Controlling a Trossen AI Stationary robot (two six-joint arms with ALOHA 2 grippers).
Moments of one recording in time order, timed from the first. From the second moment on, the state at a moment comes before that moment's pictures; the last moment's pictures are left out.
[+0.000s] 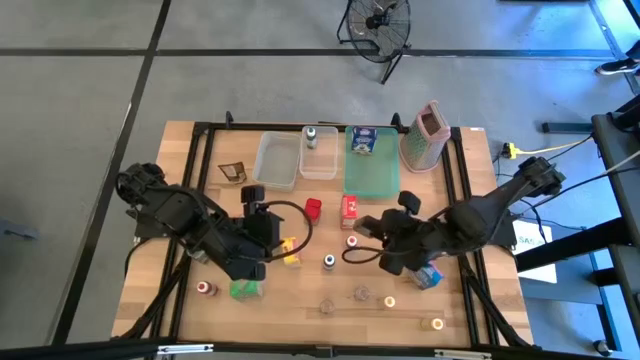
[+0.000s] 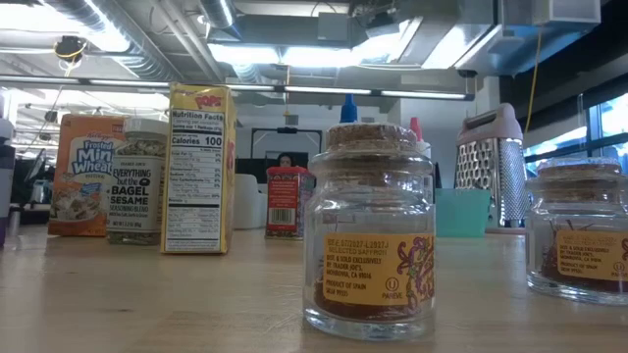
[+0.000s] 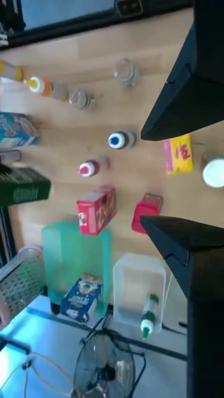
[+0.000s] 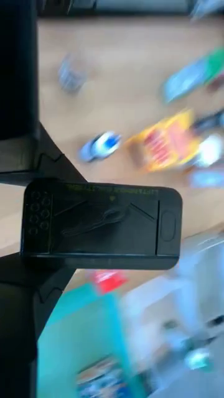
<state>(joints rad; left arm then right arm) -0.56 1.71 2.20 -1.52 -0.61 -0.40 0.57 1.44 1.46 -1.02 0.58 0.66</state>
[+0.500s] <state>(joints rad) -0.35 1.72 2.20 -1.02 -0.43 -0.13 0.58 1.44 1.56 -0.83 0.66 0.36</state>
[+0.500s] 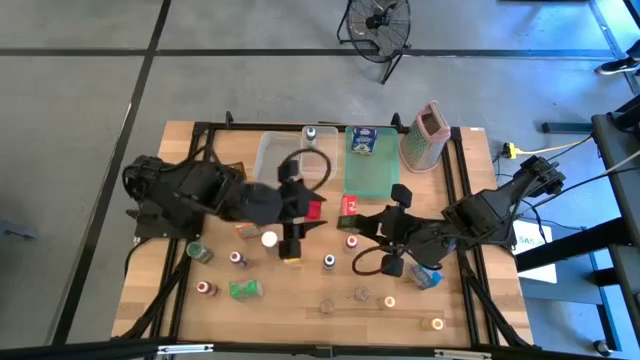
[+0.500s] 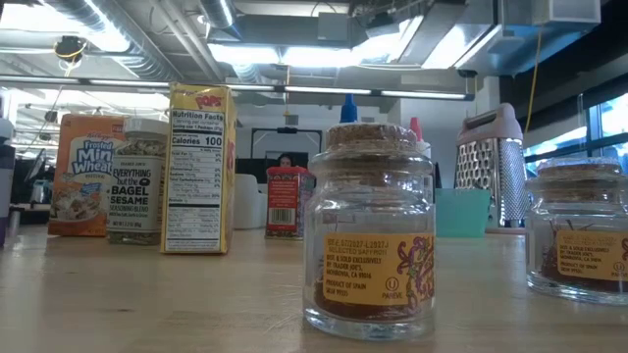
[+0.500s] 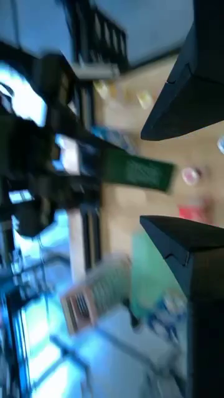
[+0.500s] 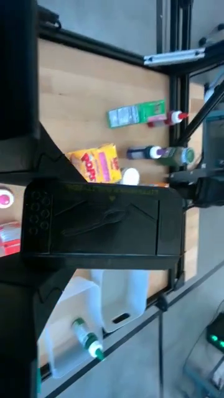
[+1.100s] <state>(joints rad) -0.28 1.83 2.20 -0.94 -0.24 -0.06 0.61 1.44 1.56 -0.74 0.65 0.30</state>
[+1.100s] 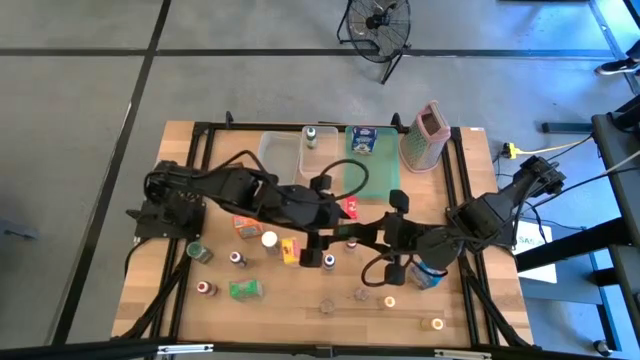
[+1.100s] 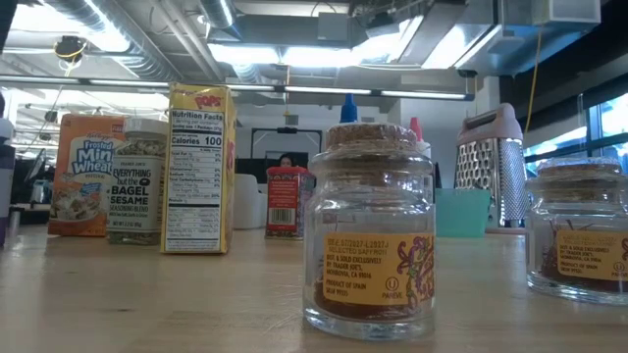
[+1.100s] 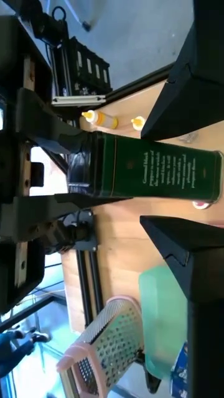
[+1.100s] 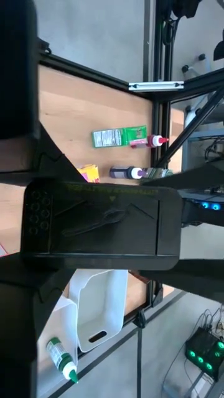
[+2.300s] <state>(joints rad) -0.27 1.85 2.20 -0.83 -0.18 0.04 0.61 1.44 1.56 -0.75 0.65 0.28</state>
